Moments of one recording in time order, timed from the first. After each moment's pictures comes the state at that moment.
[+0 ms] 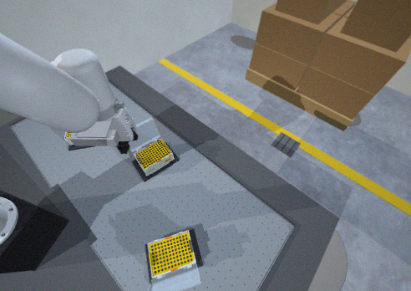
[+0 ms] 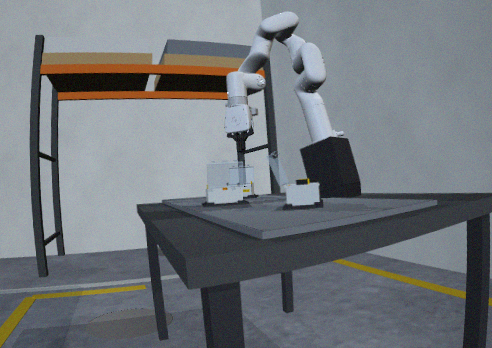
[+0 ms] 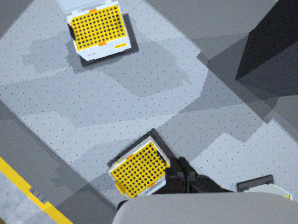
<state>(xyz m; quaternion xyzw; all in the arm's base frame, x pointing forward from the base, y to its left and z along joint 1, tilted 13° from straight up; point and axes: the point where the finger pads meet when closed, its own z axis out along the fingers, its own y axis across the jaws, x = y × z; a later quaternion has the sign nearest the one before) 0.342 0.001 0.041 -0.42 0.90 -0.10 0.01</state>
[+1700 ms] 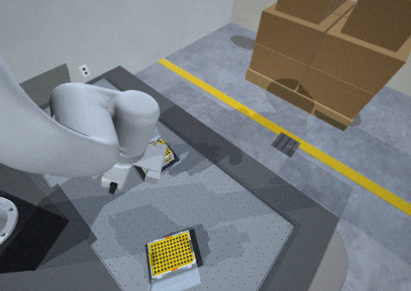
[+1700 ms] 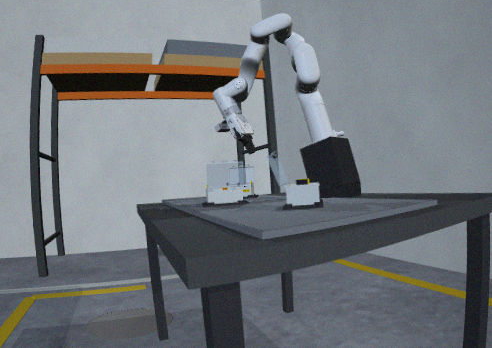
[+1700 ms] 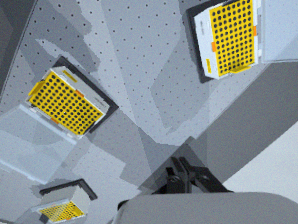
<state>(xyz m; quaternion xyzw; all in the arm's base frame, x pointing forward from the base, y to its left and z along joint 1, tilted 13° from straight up) 0.280 -0.089 0.052 -0.91 0.39 0.12 -0.04</state>
